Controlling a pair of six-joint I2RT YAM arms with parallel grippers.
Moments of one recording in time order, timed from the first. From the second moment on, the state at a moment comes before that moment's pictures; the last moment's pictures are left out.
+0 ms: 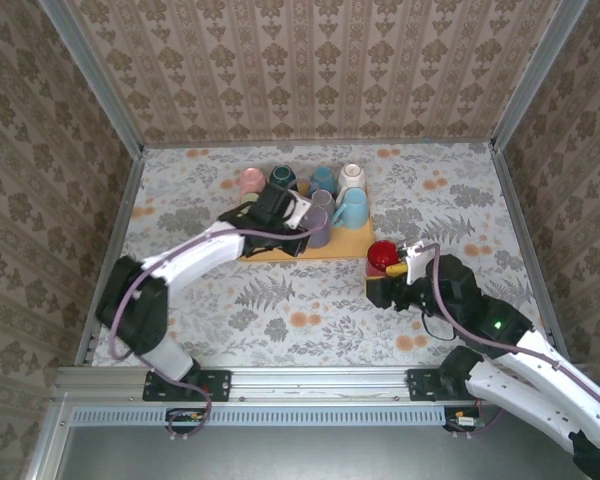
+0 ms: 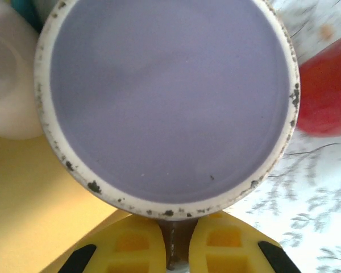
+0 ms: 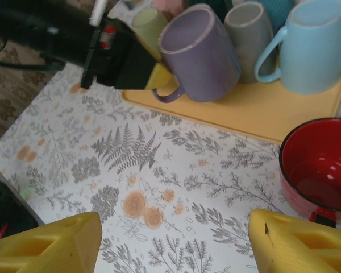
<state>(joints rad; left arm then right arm) -0.70 1.54 1.12 -0.43 0.22 -0.15 0.71 0.59 0.69 -0.59 -0.01 0.40</state>
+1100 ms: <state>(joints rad) -0.75 1.30 0.68 1.12 0.32 -1.03 0.52 1.11 0.67 0.67 -0.31 1.13</state>
